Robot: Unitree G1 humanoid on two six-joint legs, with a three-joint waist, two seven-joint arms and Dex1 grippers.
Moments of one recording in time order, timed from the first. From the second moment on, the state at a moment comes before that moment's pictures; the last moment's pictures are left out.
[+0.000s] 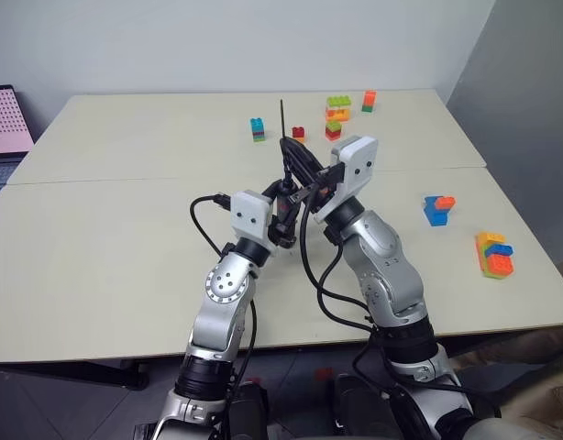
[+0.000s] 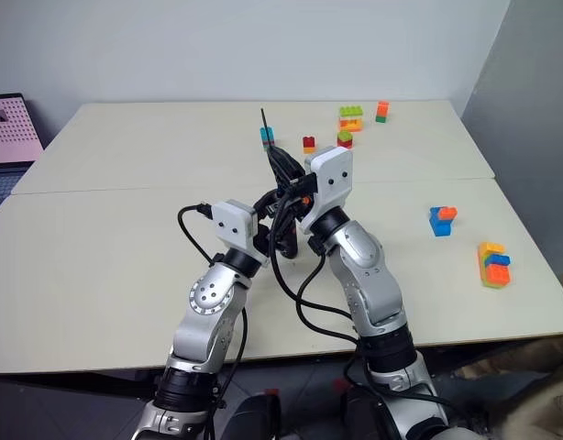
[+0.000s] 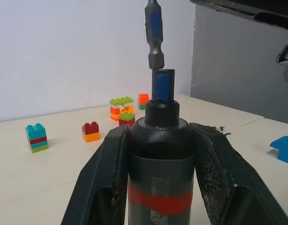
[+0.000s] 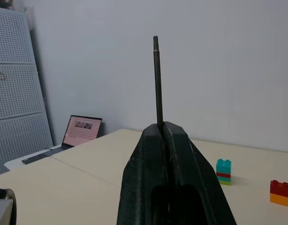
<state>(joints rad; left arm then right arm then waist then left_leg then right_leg) -0.30 0.06 -0.12 -0.11 -0.10 0.01 -0.25 -0.56 0.09 0.17 -0.14 0.21 0.20 0.29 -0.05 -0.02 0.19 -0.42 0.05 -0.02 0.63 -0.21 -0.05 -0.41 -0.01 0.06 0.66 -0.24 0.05</state>
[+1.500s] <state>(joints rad) -0.29 0.06 -0.12 -0.13 -0.09 0.02 -0.25 -0.53 0.06 0.21 -0.23 0.22 0.32 0.28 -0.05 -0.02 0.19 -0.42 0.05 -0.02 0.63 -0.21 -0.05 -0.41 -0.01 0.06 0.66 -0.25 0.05</state>
